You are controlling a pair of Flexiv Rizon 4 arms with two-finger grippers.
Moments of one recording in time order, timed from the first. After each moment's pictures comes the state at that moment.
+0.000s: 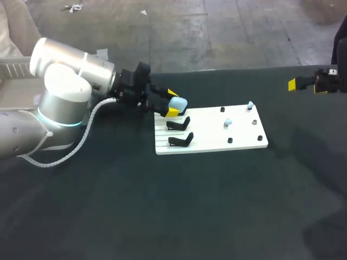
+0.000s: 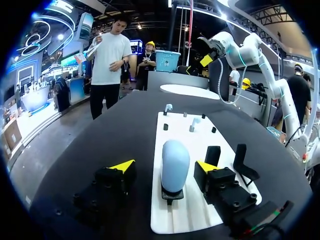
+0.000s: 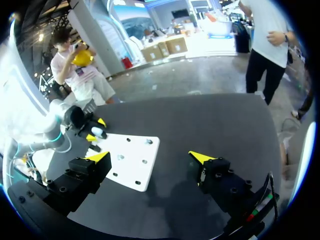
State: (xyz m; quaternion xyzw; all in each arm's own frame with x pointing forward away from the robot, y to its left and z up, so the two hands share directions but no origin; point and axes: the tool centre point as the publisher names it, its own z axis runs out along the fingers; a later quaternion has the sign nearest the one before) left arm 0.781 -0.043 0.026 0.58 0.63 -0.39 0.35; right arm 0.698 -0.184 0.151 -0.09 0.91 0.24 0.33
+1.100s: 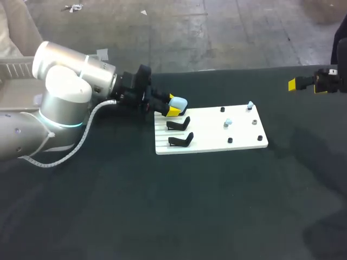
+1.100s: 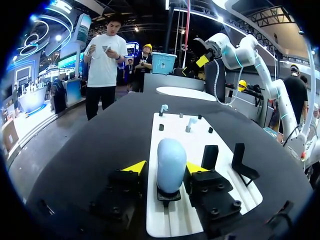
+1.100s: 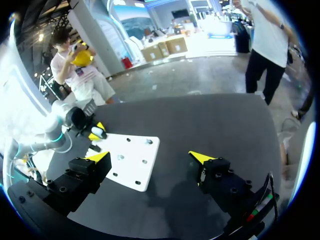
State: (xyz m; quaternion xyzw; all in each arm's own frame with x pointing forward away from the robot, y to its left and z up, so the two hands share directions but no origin) left arm 0.776 -0.047 0.021 0.58 0.62 -0.41 0.35; right arm 0.698 -0.184 0.151 -0.09 0.91 0.24 0.33
